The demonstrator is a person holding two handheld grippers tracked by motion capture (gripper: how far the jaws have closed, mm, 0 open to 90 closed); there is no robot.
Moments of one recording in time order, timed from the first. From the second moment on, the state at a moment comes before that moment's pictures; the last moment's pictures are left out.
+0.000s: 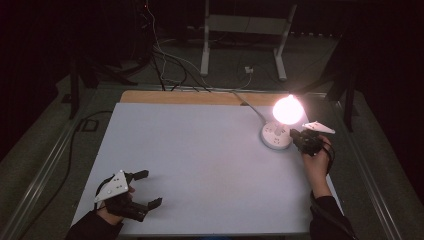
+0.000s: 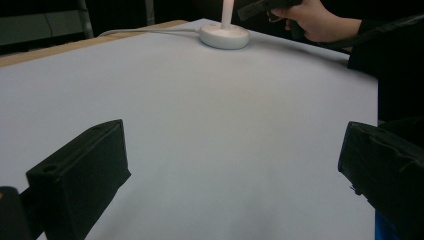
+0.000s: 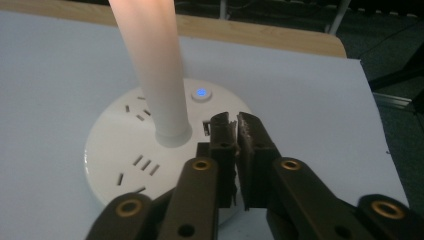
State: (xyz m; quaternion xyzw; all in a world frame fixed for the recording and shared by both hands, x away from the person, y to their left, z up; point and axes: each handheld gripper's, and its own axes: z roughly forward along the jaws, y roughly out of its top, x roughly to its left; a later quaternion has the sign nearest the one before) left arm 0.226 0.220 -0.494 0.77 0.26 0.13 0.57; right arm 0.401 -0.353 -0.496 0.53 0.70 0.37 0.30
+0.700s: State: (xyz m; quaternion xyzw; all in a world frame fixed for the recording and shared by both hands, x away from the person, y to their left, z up) left arm 0.226 0.220 -0.494 0.77 0.26 0.13 0.57; right arm 0.405 -0.348 -0.506 0.54 0.71 0.36 0.29
